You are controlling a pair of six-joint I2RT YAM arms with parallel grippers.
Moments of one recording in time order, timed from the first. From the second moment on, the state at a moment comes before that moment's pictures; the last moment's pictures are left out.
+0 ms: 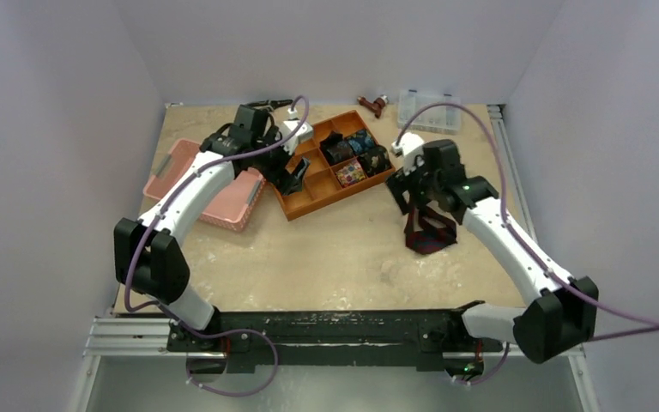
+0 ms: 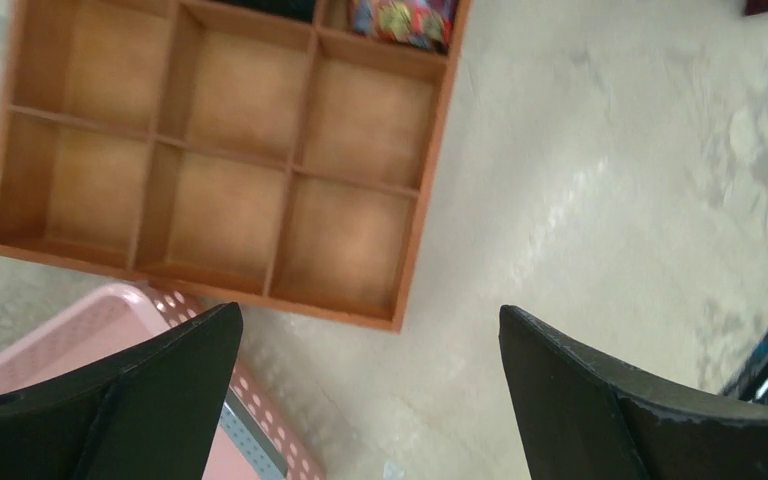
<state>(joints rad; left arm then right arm) -0.35 1.59 1.45 -0.66 0.39 0.33 0.32 1.18 1.11 -0.55 0.04 -0.23</state>
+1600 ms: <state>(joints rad) -0.24 1.67 1.48 -0.72 0.54 0.27 0.16 1.92 1.57 -0.73 -0.12 -0.32</state>
